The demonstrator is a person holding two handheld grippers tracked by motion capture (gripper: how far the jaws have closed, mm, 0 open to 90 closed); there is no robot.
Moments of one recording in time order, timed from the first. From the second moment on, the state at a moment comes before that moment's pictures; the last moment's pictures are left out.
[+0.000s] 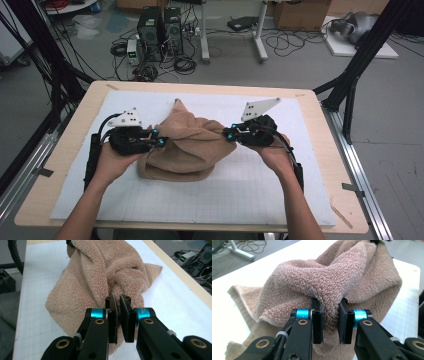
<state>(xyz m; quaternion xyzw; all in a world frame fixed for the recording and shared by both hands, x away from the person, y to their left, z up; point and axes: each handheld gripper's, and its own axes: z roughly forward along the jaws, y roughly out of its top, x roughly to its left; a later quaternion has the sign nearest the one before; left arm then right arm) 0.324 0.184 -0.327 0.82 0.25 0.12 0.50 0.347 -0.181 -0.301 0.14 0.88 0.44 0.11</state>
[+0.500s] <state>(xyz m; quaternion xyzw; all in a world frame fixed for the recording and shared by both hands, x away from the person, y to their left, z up) 0.272 0.179 -0.400 0.87 0.24 0.09 0.42 0.304 -0.180 -0.391 0.16 0.90 0.40 0.04</state>
